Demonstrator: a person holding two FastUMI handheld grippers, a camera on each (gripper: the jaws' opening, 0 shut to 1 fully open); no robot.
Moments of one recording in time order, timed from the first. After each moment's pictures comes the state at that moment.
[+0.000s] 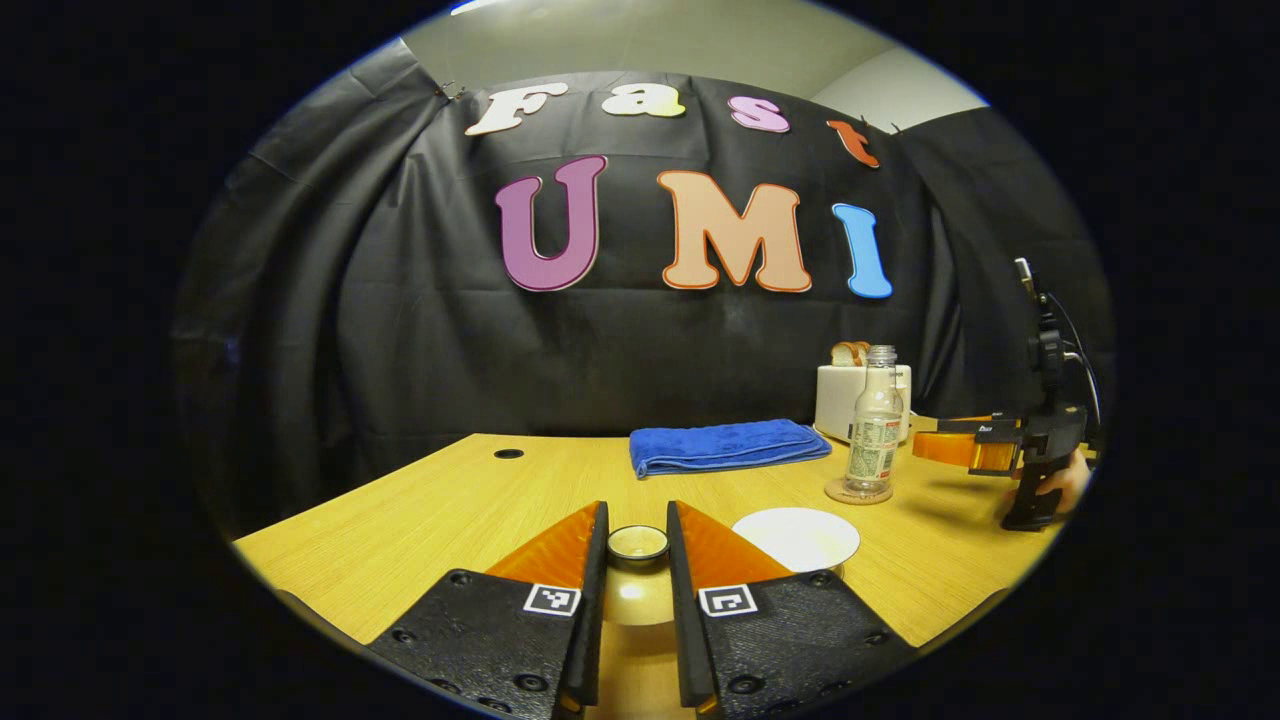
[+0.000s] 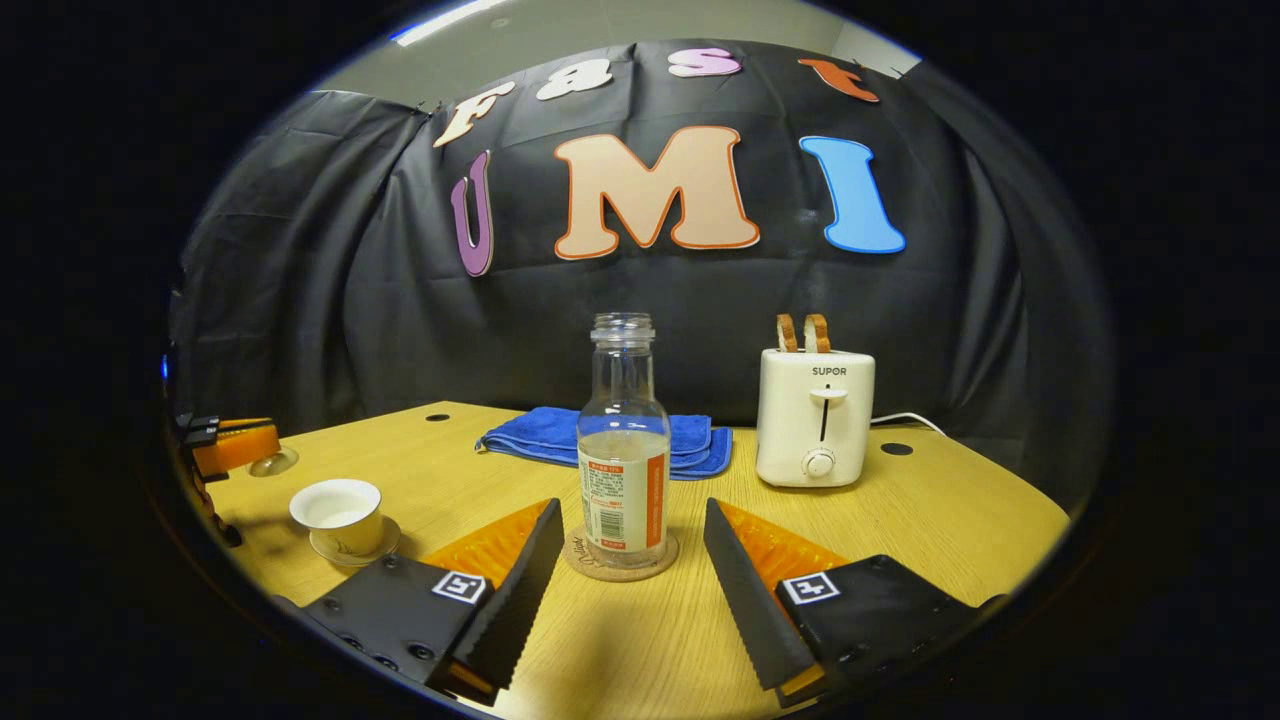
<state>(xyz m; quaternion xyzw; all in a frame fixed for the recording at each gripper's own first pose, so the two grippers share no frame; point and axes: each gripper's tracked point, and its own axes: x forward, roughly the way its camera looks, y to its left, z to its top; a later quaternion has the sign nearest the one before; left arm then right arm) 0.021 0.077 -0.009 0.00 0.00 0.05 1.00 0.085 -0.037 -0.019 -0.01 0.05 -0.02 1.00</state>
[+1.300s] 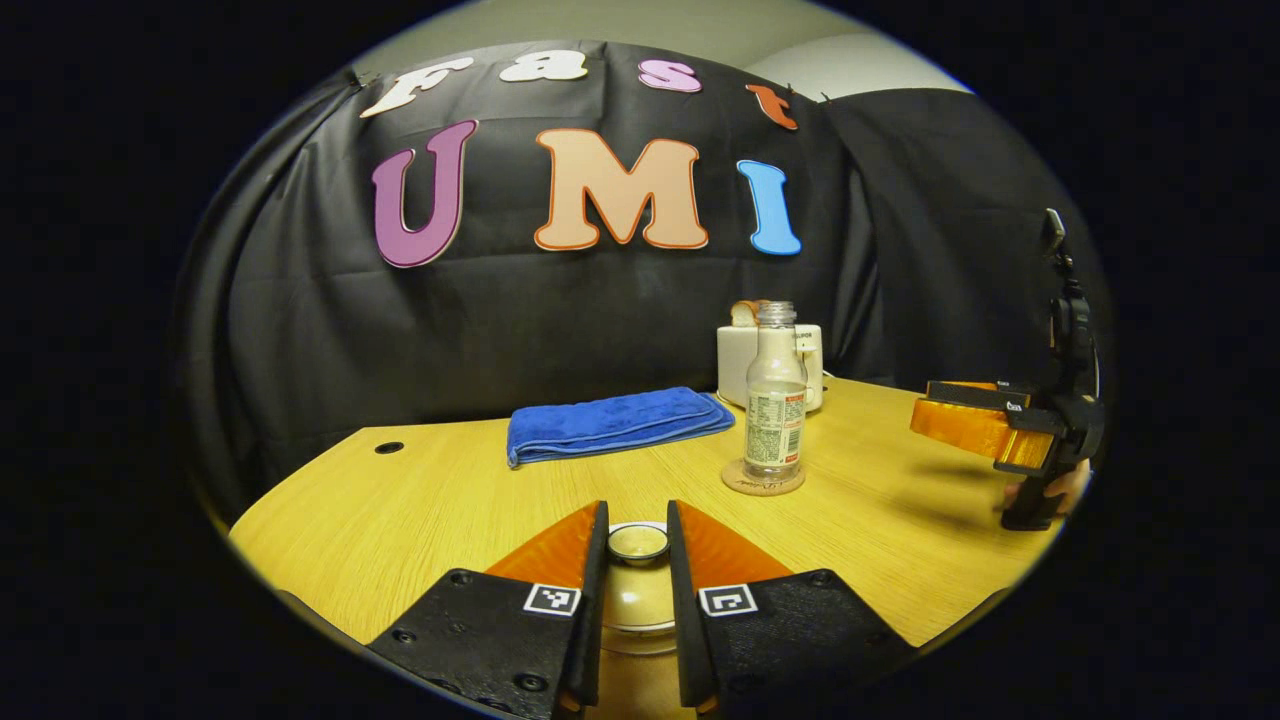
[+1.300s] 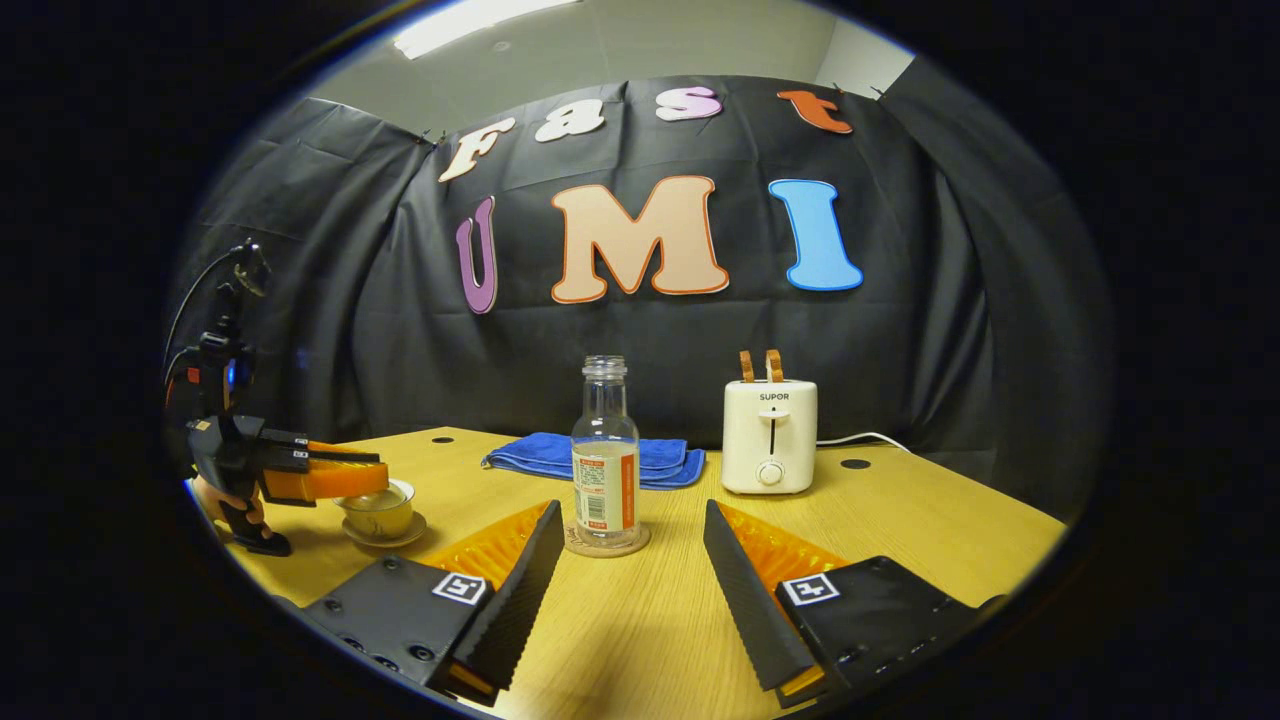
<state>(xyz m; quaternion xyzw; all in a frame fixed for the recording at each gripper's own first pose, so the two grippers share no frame) 0.067 -0.018 -0.026 0.02 0.06 -0.08 0.99 0.011 -0.050 0.006 -0.01 -0.01 -0.03 1.00</state>
